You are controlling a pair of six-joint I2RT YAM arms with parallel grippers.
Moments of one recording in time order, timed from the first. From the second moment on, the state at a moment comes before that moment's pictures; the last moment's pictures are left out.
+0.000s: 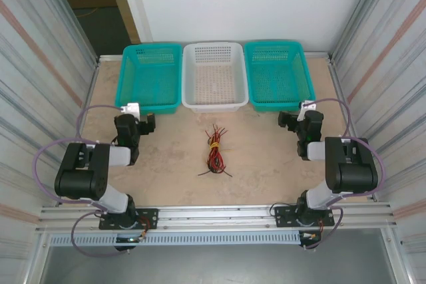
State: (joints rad) left arm -0.06 1.52 0.38 0.73 -0.18 0.02; right arm -0.05 1.55 0.40 0.70 0.00 0.09
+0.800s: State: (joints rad) left arm -0.06 1.52 0.38 0.73 -0.18 0.02; right arm -0.05 1.55 0.40 0.70 0.00 0.09
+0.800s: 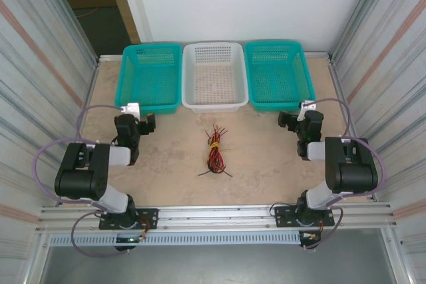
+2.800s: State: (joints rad) left arm -0.74 1.08 0.74 -0.47 -0.18 -0.70; right arm 0.97 1.41 0.85 -0.52 0.07 0.79
